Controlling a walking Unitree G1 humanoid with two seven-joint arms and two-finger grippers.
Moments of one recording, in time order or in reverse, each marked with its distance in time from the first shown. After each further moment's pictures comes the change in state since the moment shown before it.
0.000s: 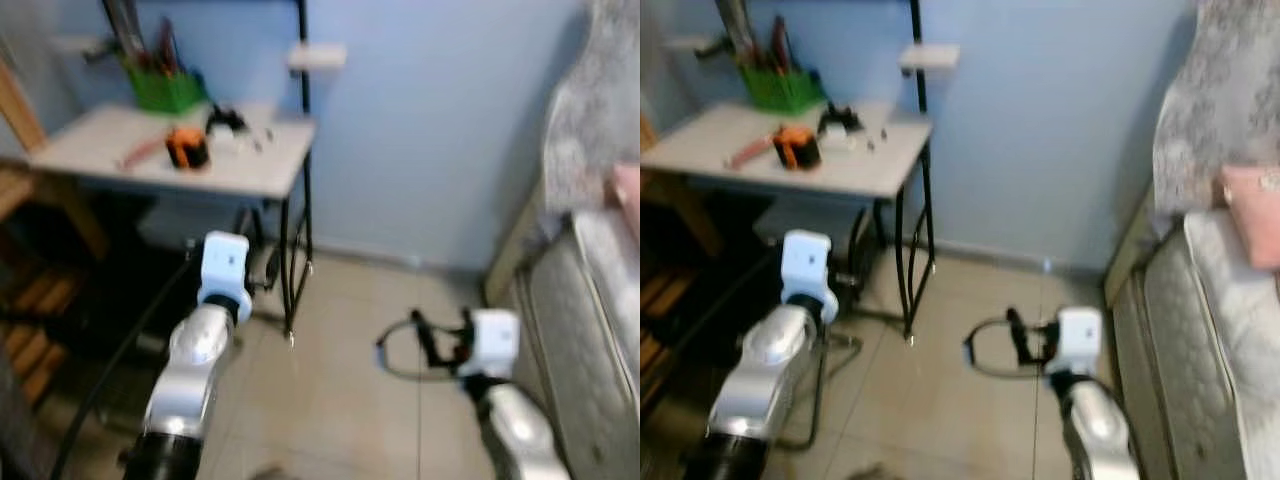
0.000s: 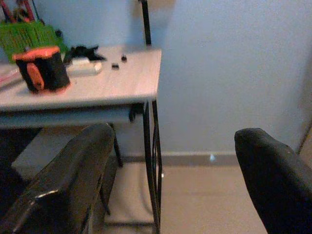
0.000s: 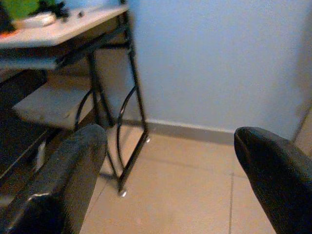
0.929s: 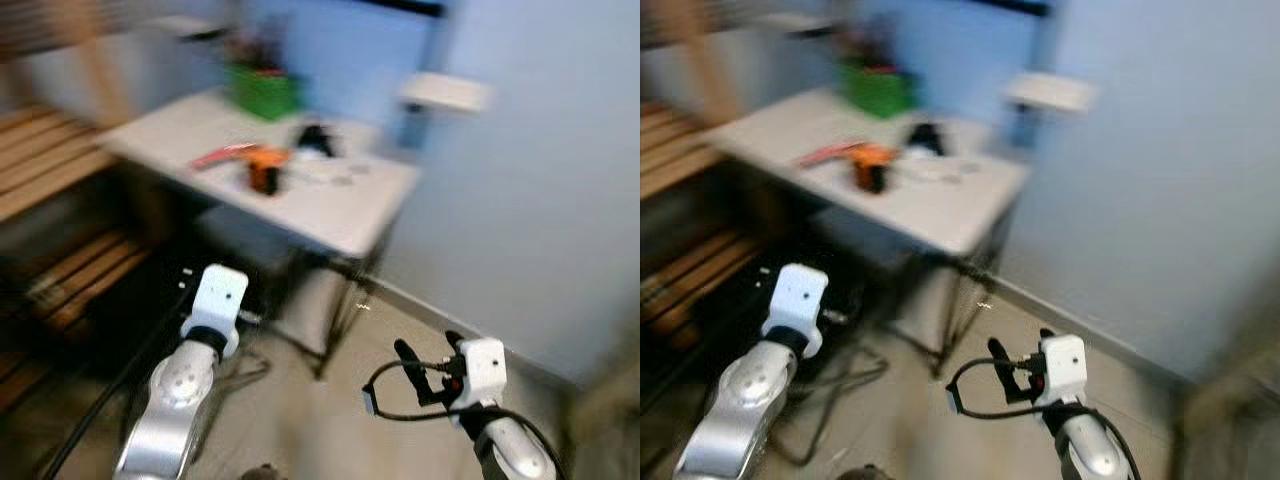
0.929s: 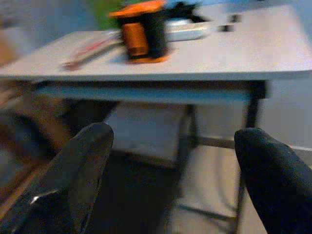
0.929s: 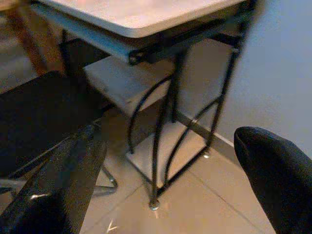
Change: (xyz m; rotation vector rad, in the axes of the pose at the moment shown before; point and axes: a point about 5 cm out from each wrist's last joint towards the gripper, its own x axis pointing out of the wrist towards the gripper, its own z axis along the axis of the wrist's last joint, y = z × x) left arm -0.051 0.007 -0.018 0.195 0.096 0.009; right arm -0.027 0.017 -0.017 -0.062 0.075 0.144
